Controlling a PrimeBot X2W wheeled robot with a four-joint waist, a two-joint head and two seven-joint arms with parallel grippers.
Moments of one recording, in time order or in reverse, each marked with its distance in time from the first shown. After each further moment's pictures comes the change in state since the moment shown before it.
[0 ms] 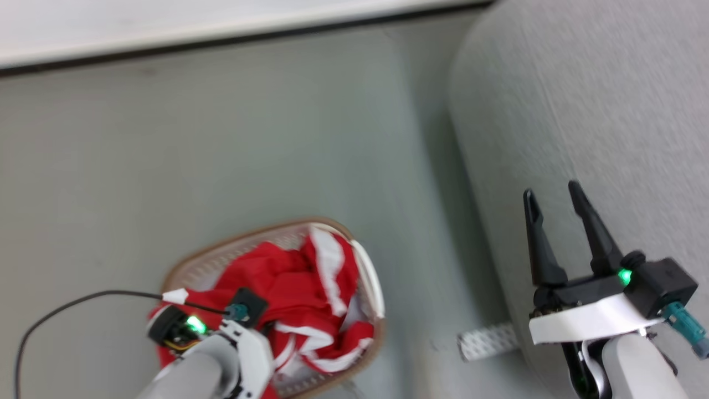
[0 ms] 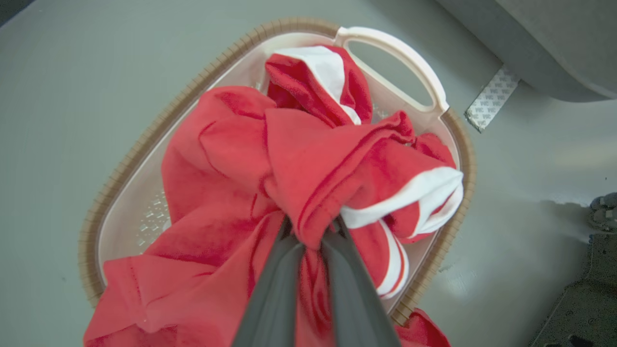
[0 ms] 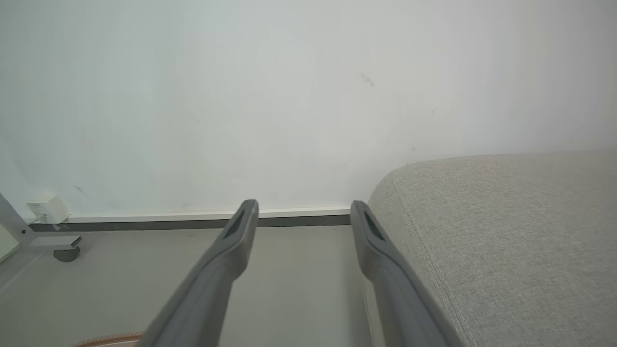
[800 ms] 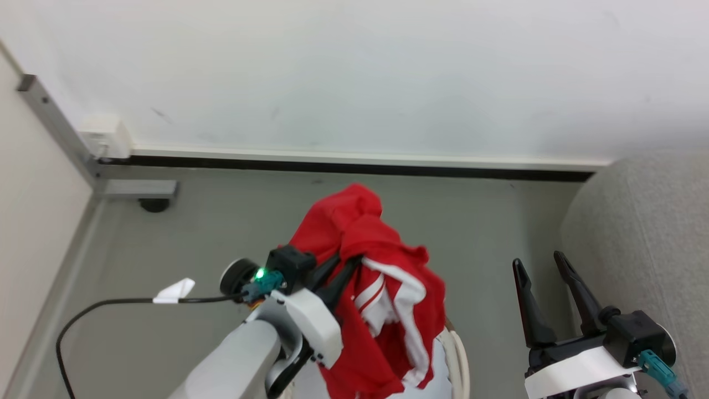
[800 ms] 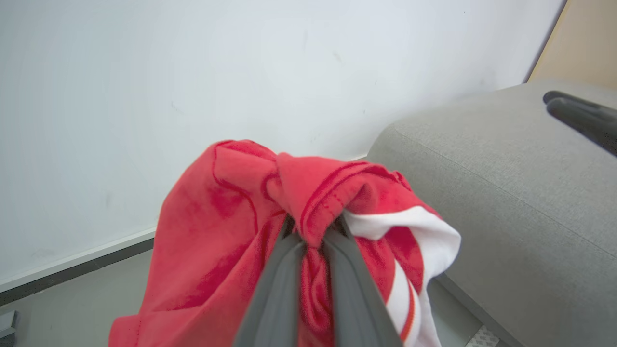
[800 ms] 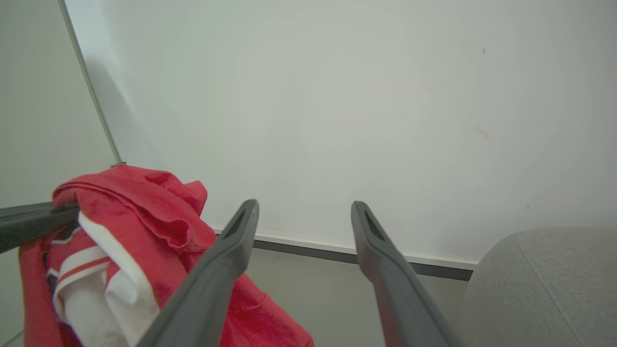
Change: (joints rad) left arm 0.098 -0.013 0.210 -0.576 -0.037 0.032 -0.030; right arm 0.134 0.000 0.008 0.083 -0.042 0.000 0.000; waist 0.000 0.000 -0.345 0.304
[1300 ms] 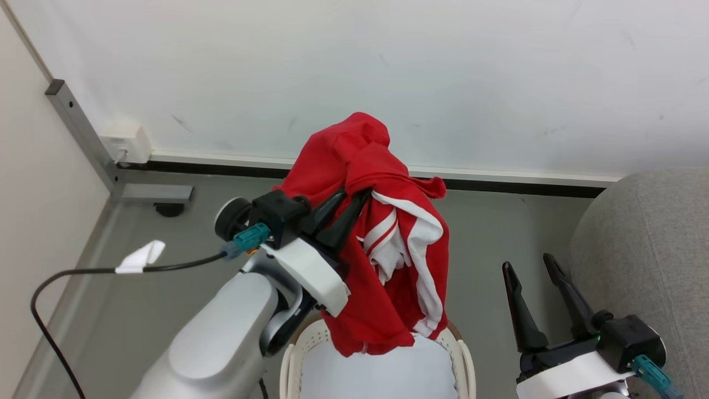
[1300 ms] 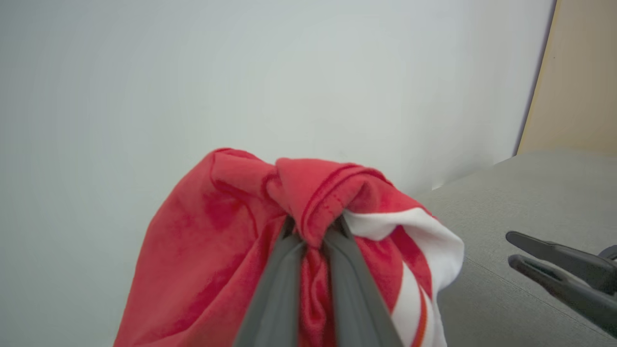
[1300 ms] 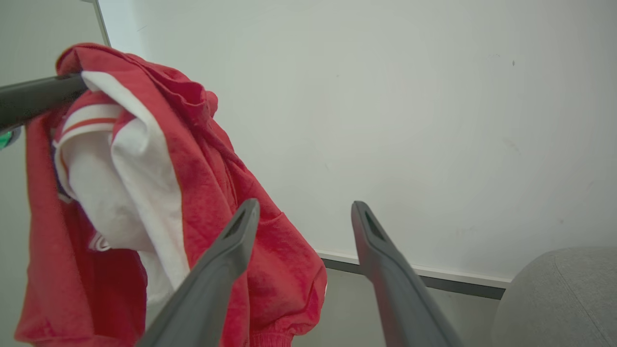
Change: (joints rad) left arm -0.067 0.027 0.086 -0.230 0.003 0.029 0.026; right arm 0.018 0.000 0.034 -0.031 0.028 0.000 0.000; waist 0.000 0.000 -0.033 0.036
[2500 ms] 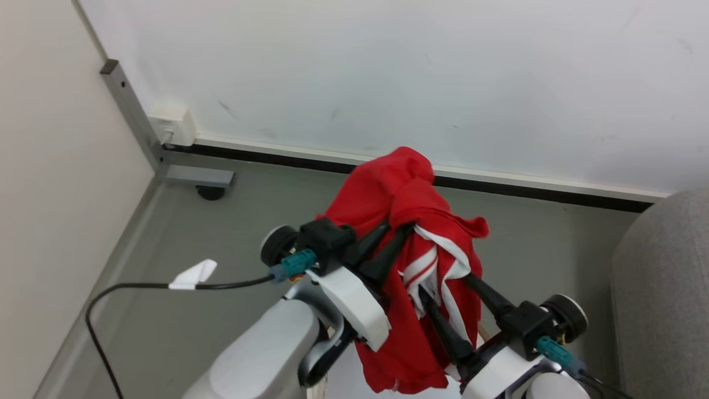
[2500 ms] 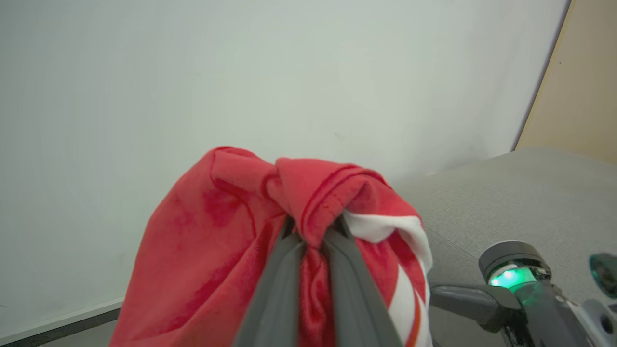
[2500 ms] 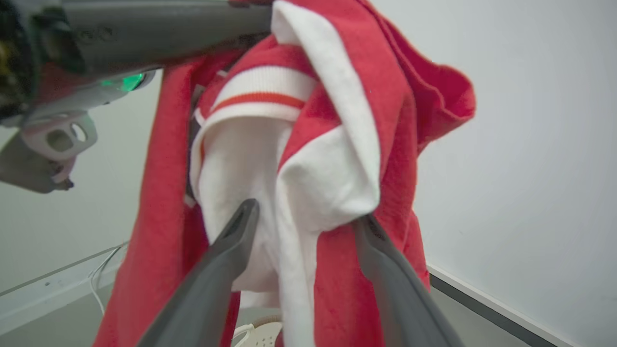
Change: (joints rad) left arm 0.030 -0.063 -0.091 -0.014 -0.049 -0.017 0.016; right arm -0.191 -0.057 0.354 0.179 0.004 0.000 0.000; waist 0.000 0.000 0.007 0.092
